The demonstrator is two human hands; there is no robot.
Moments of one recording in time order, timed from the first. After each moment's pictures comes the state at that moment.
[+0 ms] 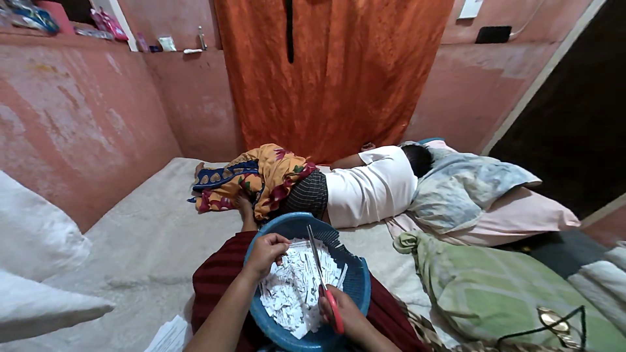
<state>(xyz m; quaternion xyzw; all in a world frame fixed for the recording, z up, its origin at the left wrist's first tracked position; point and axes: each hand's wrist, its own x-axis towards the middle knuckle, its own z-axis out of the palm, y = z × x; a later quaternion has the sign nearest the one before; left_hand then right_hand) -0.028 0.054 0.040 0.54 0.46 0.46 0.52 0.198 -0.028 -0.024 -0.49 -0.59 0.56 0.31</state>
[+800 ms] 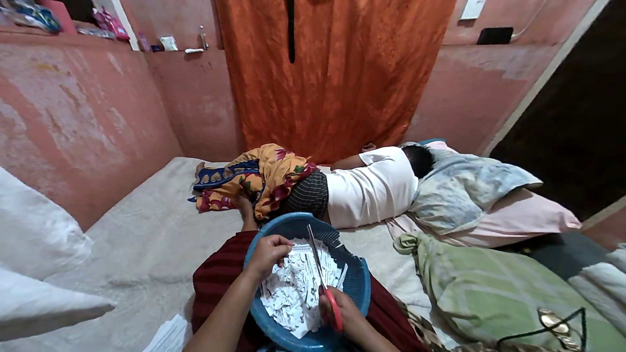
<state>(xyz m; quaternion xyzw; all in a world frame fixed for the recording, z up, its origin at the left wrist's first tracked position) -0.026 0.054 0.039 0.56 0.47 0.43 0.53 0.198 -0.029 -0.023 -0.49 -0.61 0.54 0.31</state>
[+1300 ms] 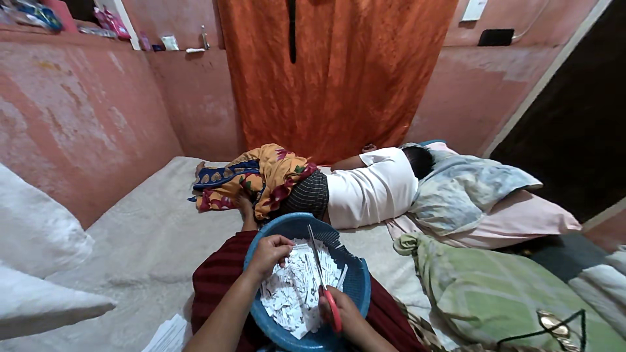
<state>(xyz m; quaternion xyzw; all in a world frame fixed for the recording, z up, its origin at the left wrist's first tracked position) -0.024 0.052 0.037 0.56 0.46 0.45 0.53 0.197 -0.029 -0.023 -0.49 -0.62 0.53 0.31</state>
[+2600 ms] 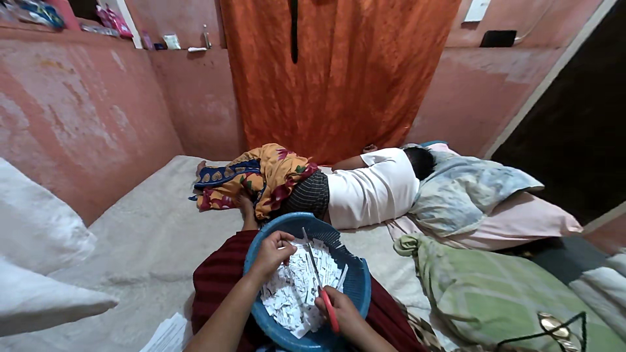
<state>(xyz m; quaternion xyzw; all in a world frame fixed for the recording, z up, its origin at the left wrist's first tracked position) -0.020 0.052 0.033 0.58 0.45 0.45 0.51 0.195 -0.024 -0.027 -0.52 -0.62 0.52 0.27</state>
